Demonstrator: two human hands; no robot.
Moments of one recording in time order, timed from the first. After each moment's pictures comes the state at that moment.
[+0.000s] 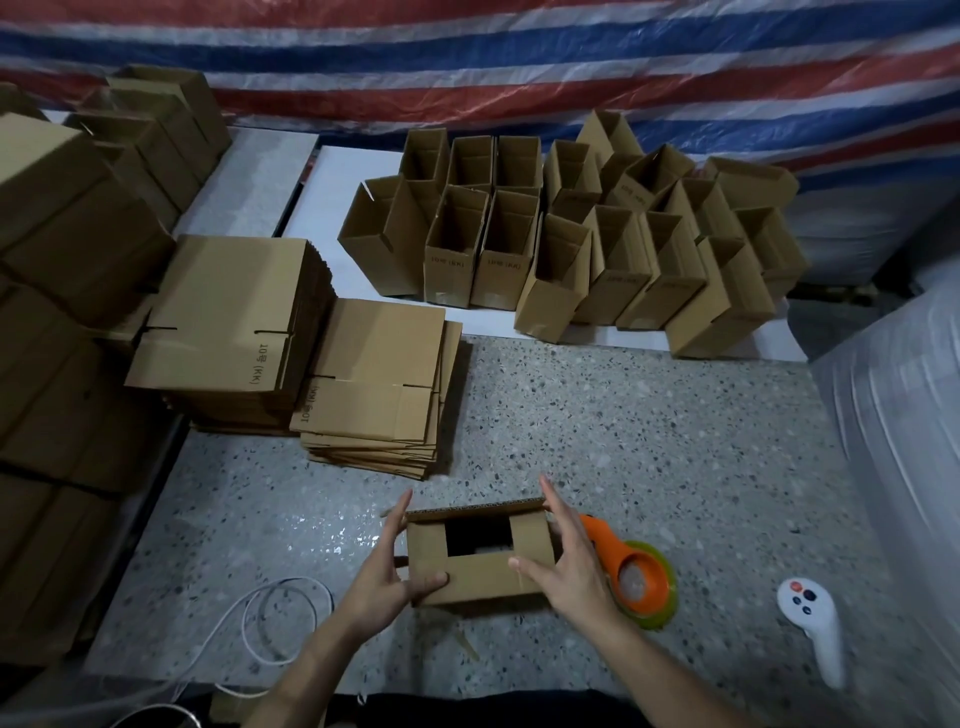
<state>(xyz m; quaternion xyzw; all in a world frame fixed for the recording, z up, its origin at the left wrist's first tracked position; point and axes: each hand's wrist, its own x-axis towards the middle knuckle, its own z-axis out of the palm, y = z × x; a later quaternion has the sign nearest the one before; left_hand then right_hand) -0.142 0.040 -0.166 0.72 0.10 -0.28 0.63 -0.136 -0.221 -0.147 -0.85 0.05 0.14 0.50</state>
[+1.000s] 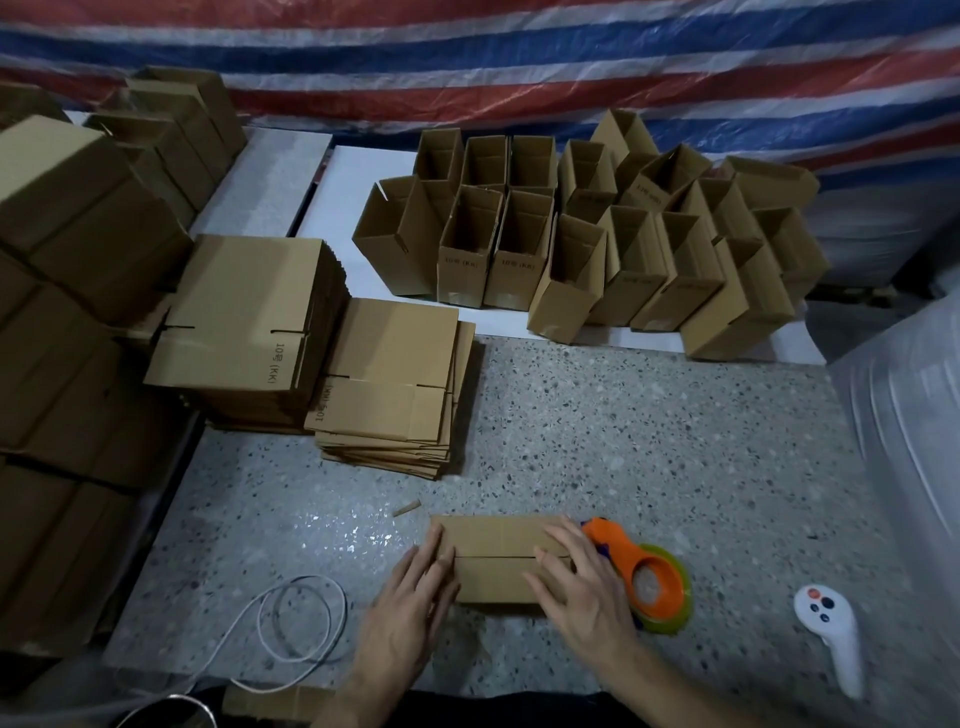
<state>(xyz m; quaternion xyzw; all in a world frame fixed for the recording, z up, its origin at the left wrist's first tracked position) -0.184 0.021 -0.167 0.96 -0.08 -0.02 0.27 -0.166 -0.225 -0.168 -0.97 -0.13 -0.06 0.21</state>
